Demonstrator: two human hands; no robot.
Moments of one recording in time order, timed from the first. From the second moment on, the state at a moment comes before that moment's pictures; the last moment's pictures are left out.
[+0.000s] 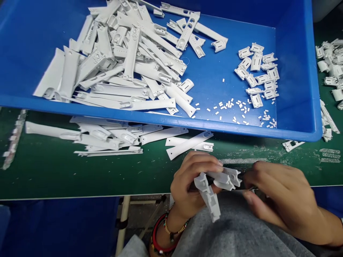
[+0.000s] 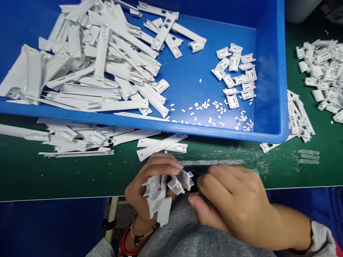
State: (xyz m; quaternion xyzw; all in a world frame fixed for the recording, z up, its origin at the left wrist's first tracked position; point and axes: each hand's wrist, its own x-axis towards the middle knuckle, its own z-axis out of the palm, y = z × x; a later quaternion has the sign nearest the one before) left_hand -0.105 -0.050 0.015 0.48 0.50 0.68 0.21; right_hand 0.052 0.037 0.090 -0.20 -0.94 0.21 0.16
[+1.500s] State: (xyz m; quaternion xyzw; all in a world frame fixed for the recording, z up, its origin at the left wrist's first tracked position) left_hand -0.127 -0.077 0.016 0.42 0.57 0.69 0.12; right_hand 0.061 0.032 0.064 -0.35 -0.86 0.24 0.28
